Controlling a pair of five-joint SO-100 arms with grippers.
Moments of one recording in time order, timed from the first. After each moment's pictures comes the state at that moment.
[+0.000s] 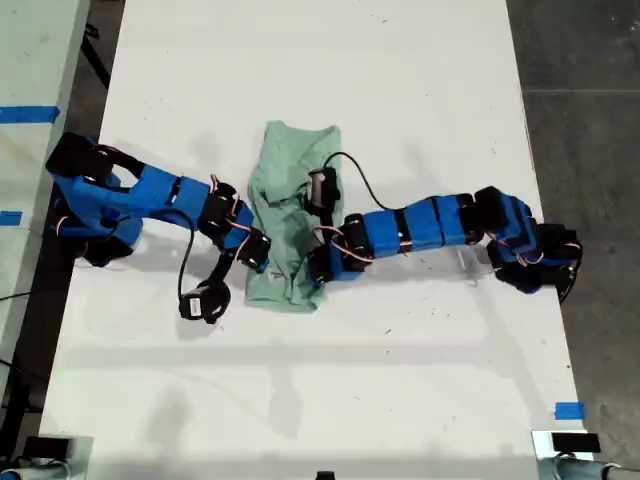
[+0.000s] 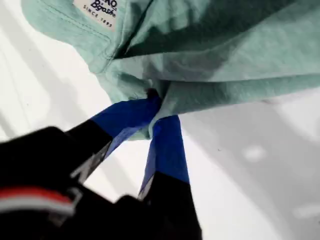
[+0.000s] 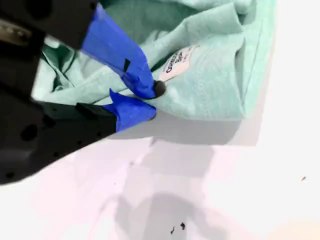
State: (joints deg) arm 0 18.4 78.8 88.2 63.5 9.1; arm 1 -6.1 49.4 46.8 73.7 -15.8
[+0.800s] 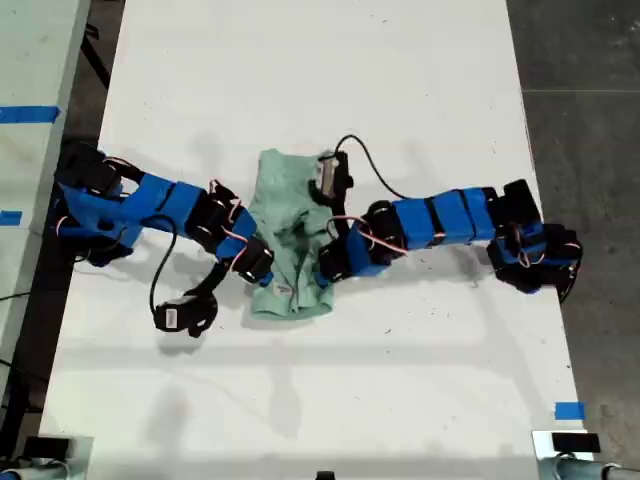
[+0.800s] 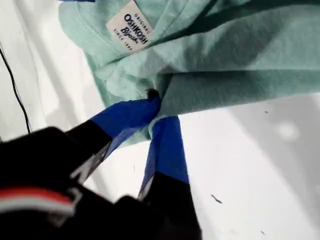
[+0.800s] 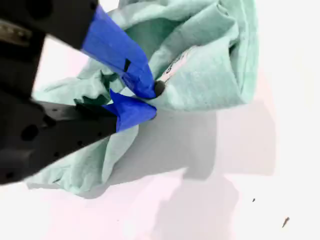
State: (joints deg) arm 0 22.9 73.6 61.0 81.2 12.0; arm 1 -7.0 64.2 47.5 81.3 -19.8
